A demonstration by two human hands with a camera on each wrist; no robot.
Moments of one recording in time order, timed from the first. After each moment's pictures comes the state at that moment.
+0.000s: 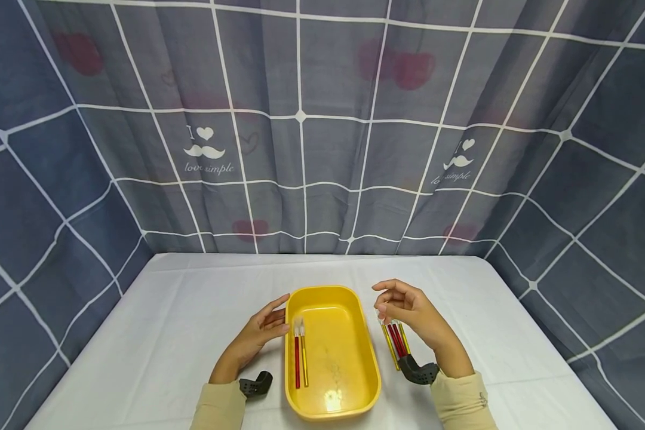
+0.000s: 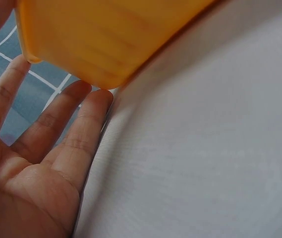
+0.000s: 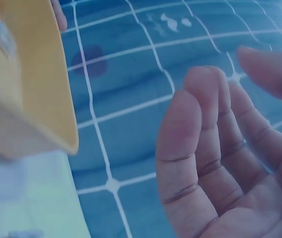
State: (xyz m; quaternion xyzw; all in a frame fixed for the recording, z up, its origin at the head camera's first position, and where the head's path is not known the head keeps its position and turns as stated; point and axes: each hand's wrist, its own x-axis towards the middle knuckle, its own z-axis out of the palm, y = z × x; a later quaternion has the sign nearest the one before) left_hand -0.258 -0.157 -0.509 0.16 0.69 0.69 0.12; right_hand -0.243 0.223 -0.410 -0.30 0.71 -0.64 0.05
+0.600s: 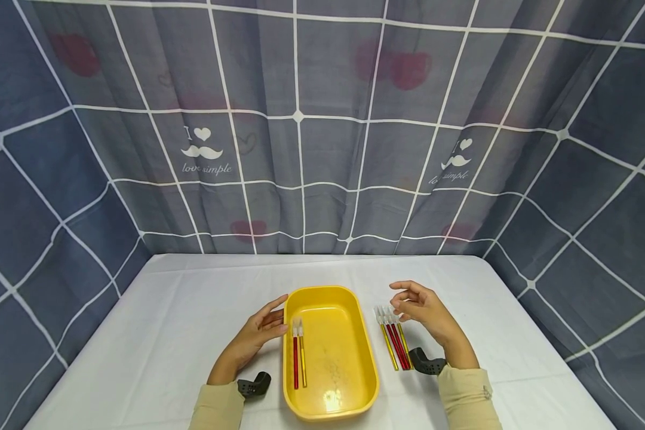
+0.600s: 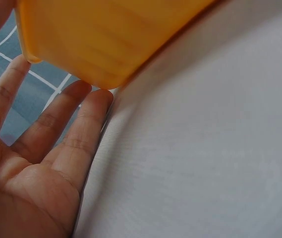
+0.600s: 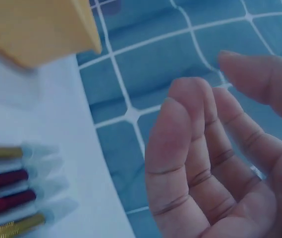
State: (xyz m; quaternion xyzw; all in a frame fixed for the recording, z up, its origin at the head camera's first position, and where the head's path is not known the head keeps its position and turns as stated) left_hand -0.260 -0.159 -0.512 0.17 0.69 0.69 0.13; right_hand -0.257 0.258 -0.433 -0.16 0.76 -0.63 0.04
